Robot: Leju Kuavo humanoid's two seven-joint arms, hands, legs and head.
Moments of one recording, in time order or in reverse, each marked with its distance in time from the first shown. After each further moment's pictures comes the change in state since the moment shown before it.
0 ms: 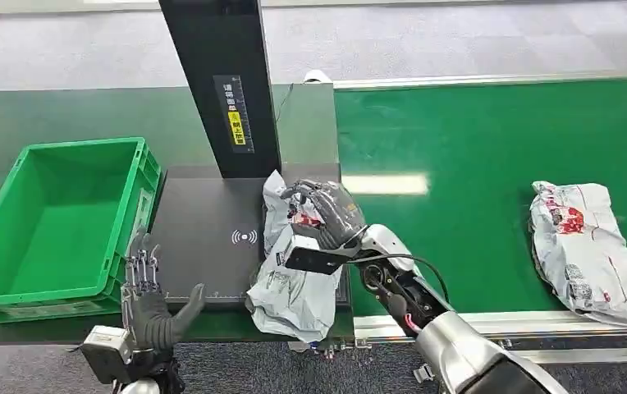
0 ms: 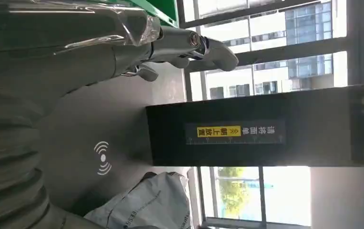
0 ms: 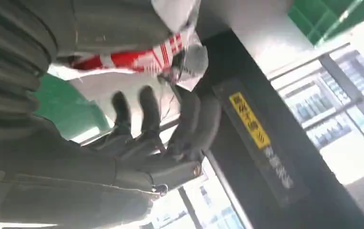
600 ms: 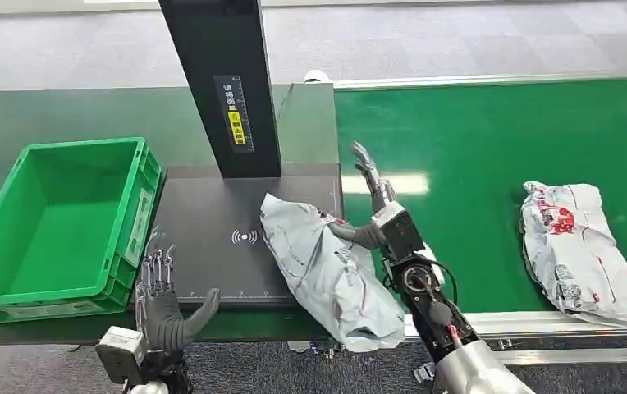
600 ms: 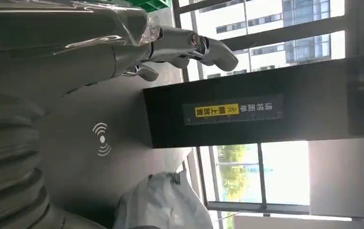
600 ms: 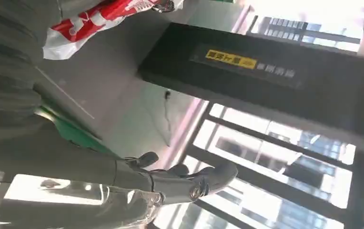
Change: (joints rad) left arm 0.001 0.006 -0.042 0.012 -0.024 -0.003 -0.003; right arm 0.187 -0.050 -0.264 -0.259 -0.531 0.298 -0.026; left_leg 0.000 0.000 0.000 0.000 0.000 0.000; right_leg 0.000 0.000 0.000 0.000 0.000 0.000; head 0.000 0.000
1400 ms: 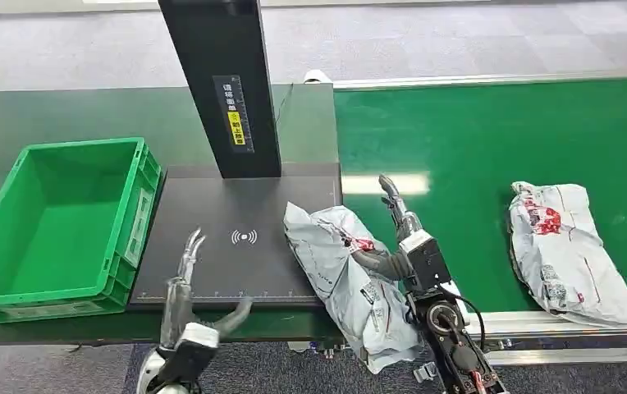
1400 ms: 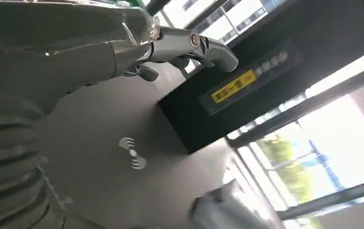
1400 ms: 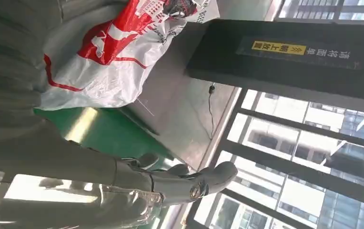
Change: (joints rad) left arm -0.024 0.027 -0.088 0.038 -0.533 0.208 0.222; right arm 0.207 -0.024 -0.100 -0.199 0.063 0.011 0.103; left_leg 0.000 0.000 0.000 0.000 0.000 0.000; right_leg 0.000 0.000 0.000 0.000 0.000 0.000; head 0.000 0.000
